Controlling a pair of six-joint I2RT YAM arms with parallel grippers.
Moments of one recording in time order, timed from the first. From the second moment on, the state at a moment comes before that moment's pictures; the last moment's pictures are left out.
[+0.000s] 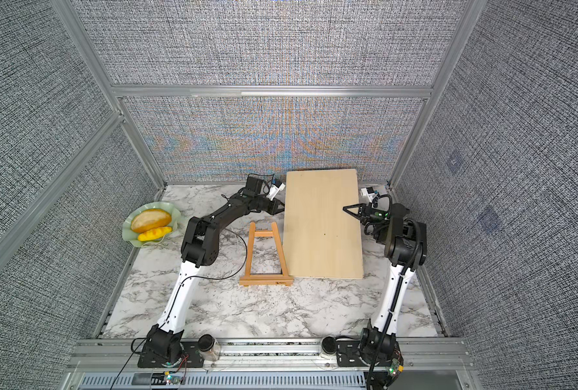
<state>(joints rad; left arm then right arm) -0.43 2.65 2.23 -0.34 0.76 -0.01 -0.31 2.35 1.29 1.43 -1.55 1.56</state>
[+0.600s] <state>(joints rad) -0.39 2.48 2.09 -0.28 0.71 -0.03 -0.32 2.44 1.37 1.43 -1.55 1.62</state>
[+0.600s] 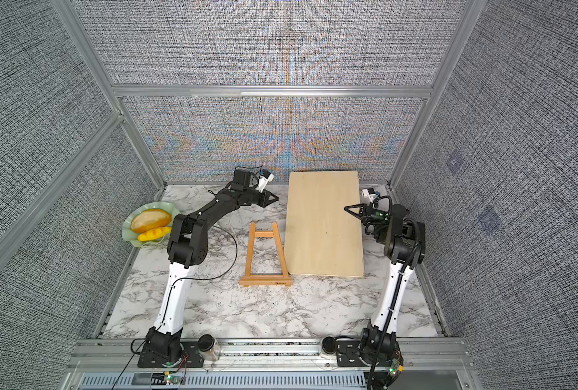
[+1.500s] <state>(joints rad) -0.36 2.33 2.05 -0.28 0.65 0.01 -0.33 2.51 1.72 1.44 -1.55 1.73</state>
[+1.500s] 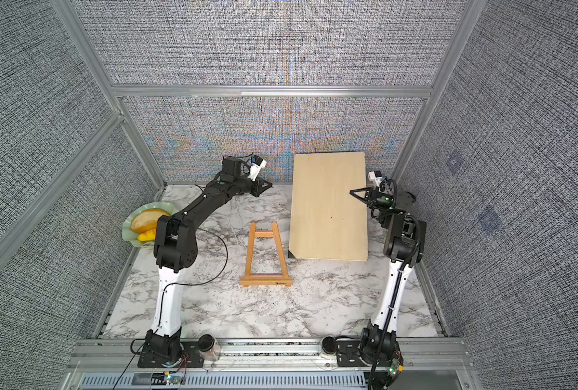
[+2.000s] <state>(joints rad) -0.36 2.33 2.09 -0.29 0.65 0.01 -0.34 2.53 1.74 1.44 -1.55 1.74</state>
